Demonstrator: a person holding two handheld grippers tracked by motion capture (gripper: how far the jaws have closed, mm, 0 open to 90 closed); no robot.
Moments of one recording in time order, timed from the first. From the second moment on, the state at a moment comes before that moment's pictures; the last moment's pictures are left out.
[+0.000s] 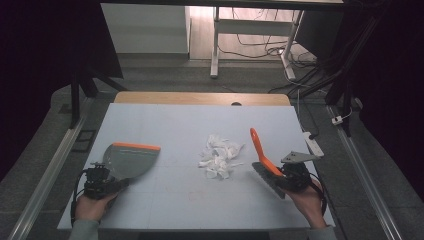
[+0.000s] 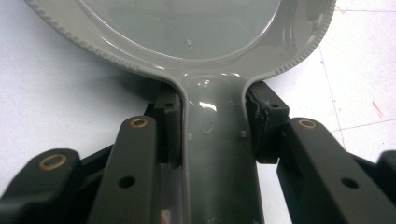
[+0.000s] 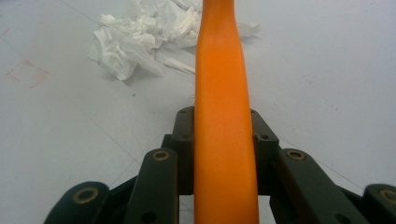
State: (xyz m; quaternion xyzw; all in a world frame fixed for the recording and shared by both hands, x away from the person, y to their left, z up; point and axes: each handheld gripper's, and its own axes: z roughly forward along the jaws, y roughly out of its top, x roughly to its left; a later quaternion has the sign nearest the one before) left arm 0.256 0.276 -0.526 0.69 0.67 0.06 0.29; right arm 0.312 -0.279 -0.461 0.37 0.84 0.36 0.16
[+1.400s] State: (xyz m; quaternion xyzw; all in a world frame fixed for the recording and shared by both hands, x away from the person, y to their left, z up) left arm 0.245 0.293 -0.516 0.70 0.60 0.12 0.36; right arm 0.312 -0.280 -0.459 0.37 0.84 0.36 0.16
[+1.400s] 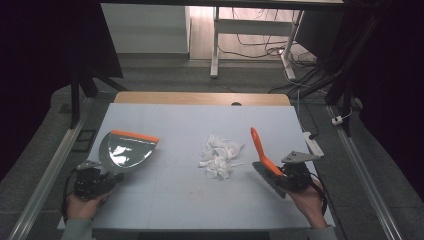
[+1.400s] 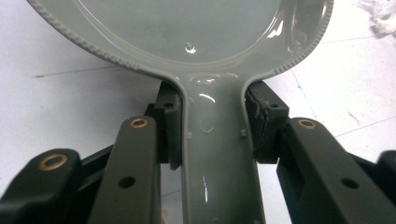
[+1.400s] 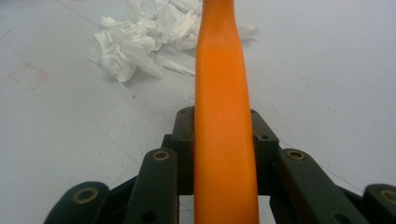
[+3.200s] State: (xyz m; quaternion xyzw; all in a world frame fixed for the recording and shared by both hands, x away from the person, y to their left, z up) left arm 0.241 0.257 -0.500 0.79 0.45 0.11 0.39; right arm 0.312 -0.278 -0.460 0.37 0.84 0.36 0.16
